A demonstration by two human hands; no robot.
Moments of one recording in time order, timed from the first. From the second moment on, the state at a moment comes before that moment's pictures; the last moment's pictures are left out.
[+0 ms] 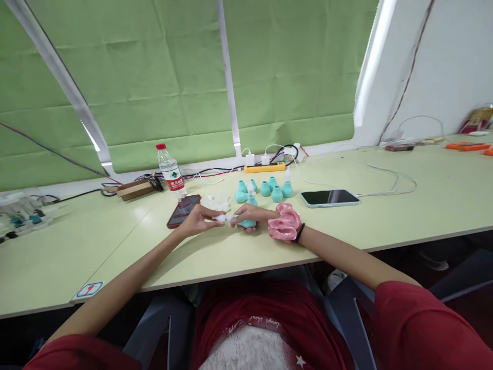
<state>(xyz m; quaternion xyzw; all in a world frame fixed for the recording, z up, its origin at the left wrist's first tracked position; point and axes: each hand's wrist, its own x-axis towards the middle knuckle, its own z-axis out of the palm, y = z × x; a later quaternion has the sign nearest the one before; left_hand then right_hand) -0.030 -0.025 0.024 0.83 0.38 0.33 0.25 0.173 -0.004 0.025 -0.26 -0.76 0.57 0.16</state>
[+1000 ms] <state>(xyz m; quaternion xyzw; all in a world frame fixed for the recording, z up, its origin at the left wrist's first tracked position) -0.046 -0.020 0.043 0.87 0.41 0.16 -0.20 0.225 0.020 0.063 -0.30 -0.90 0.20 0.25</state>
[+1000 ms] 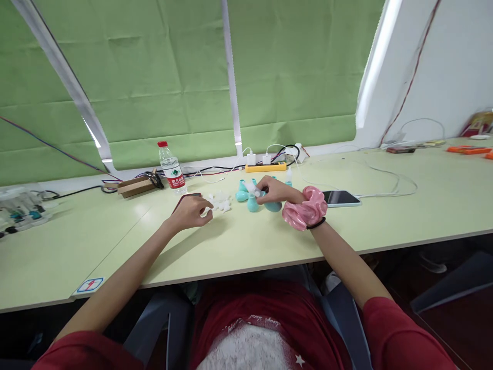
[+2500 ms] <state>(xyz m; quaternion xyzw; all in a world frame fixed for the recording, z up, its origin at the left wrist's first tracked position) -0.047 0.012 0.002 0.85 0.46 0.24 -0.01 0.186 0.005 0.049 -0.32 -0.78 -0.22 0.49</state>
